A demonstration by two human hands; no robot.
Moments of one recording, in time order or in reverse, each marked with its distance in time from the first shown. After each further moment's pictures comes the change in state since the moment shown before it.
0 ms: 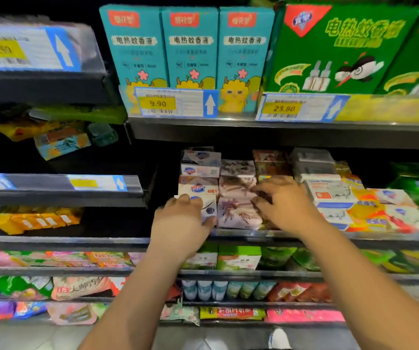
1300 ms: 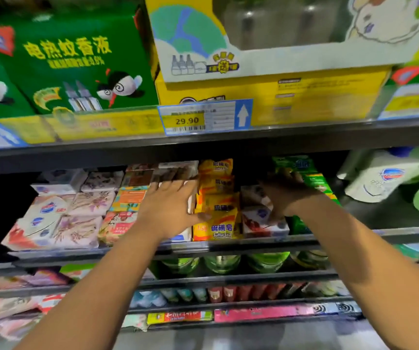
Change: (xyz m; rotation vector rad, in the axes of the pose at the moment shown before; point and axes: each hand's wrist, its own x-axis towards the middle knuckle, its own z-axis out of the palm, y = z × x) left_hand 0.096 0.309 0.036 0.154 -0.196 0.213; right_hand -0.032 0.349 -0.089 -0.310 -0.470 0.063
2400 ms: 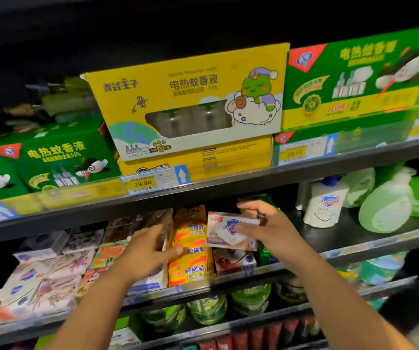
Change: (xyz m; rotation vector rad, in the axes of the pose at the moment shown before) left_hand -0.017 0.017 -0.034 -0.564 0.037 -0.089; right_hand -0.109 0.006 -0.020 1.635 0.441 -0.103
